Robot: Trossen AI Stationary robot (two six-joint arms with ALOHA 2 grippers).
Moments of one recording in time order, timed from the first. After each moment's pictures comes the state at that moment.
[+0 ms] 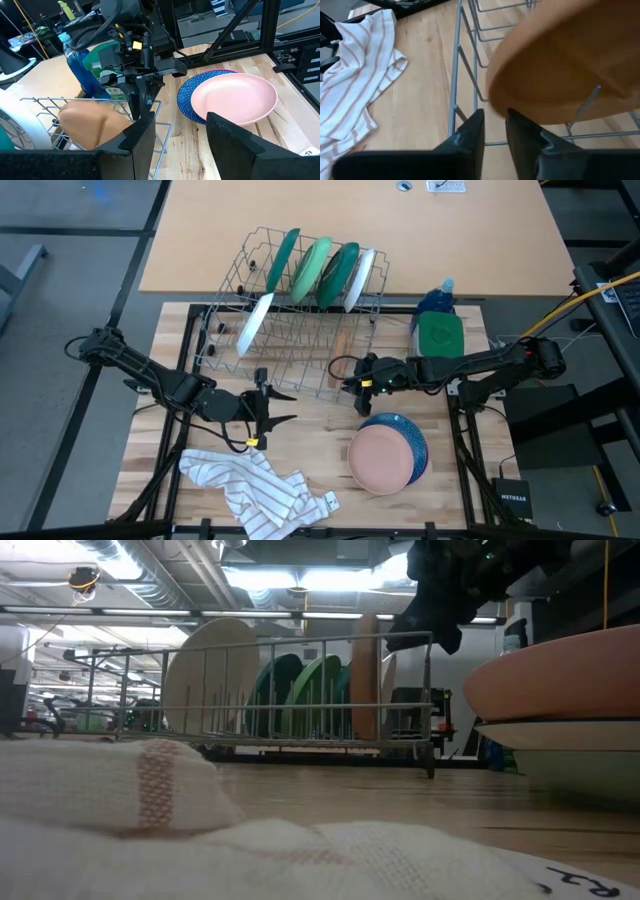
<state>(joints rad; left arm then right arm) -0.44 1.25 1.06 -0.18 -0.59 0.09 0.04 1.31 0.81 -0.09 0.11 0.34</state>
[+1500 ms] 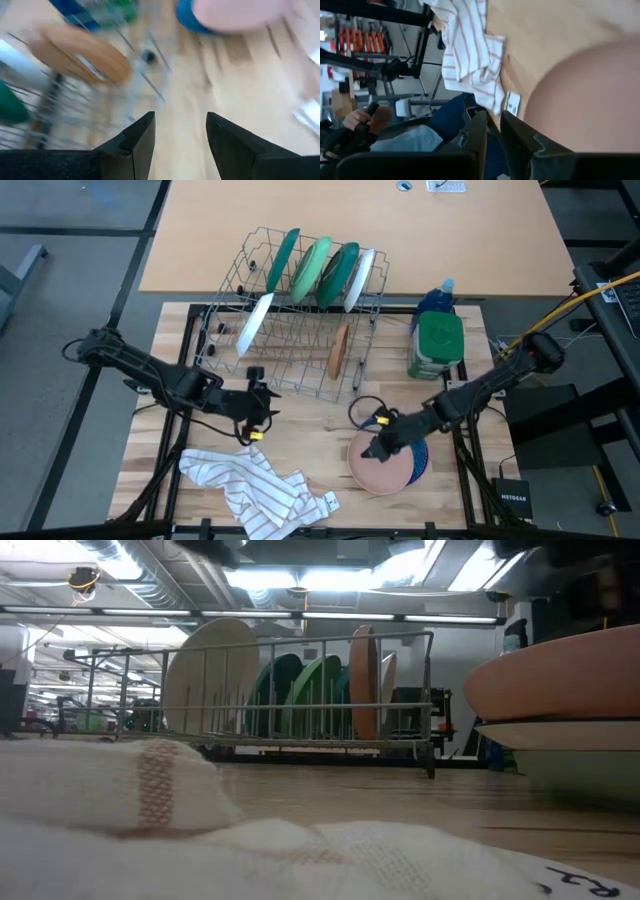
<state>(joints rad) -0.38 1.23 1.06 -0.61 -0.49 0.00 0.52 1.29 0.81 -0.10 0.05 1.47</state>
